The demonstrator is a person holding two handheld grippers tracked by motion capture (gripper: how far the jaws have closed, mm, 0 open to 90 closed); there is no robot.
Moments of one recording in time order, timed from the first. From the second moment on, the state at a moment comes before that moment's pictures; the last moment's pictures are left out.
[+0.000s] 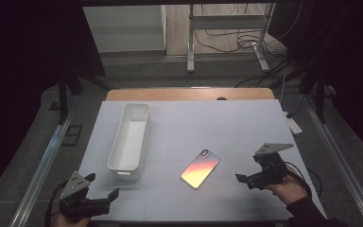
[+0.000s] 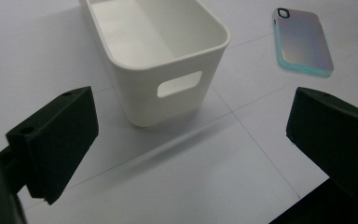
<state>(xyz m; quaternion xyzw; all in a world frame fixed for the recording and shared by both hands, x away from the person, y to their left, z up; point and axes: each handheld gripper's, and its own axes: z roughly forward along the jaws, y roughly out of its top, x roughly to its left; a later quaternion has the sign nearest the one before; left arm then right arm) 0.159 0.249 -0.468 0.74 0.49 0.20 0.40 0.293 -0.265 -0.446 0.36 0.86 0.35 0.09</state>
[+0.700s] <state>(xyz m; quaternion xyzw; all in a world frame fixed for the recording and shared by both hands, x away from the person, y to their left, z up) 0.159 0.250 -0.468 0.74 0.49 0.20 0.41 0.301 -0.237 -0.449 0.33 0.88 0.34 0.08</state>
